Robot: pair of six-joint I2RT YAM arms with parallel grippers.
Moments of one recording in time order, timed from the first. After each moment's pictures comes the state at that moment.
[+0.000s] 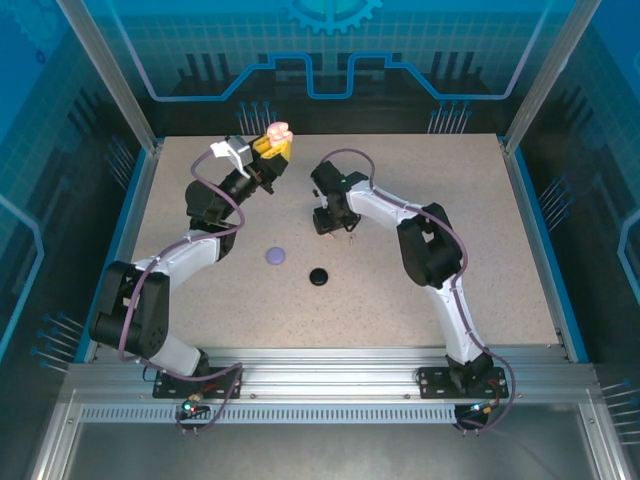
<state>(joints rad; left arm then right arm) -0.23 1.52 0.87 1.18 0.53 -0.32 0.60 2.31 1.89 -0.84 0.00 0.22</state>
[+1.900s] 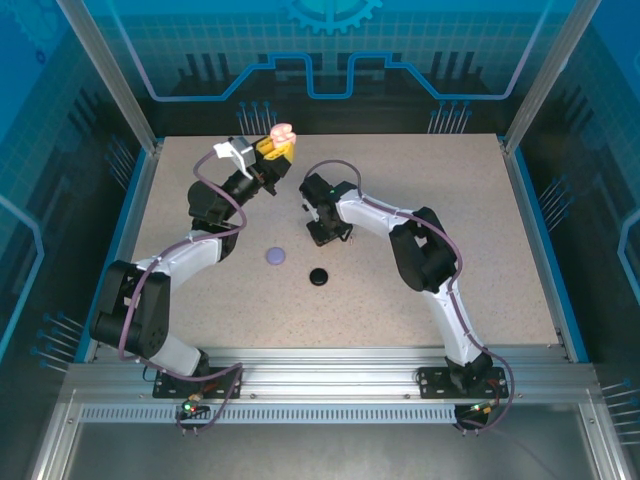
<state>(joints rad) -0.24 1.53 0.87 1.18 0.53 -0.32 0.67 2.31 1.85 -0.86 0.05 0.14</state>
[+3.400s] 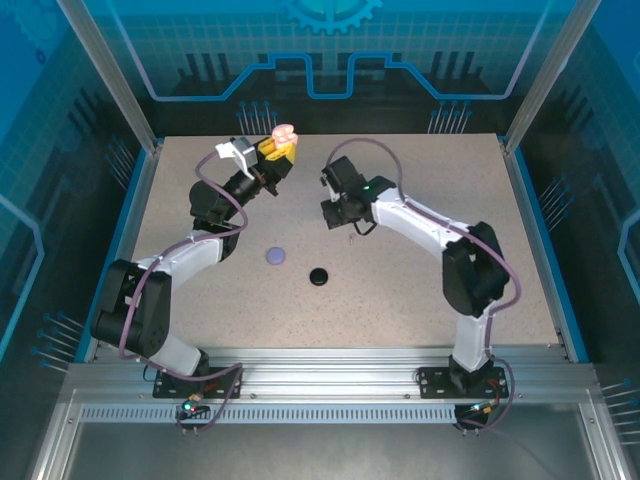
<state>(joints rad) -0.25 1.53 0.87 1.18 0.53 -0.32 0.63 1.87 1.59 -0.69 0.08 0.27</state>
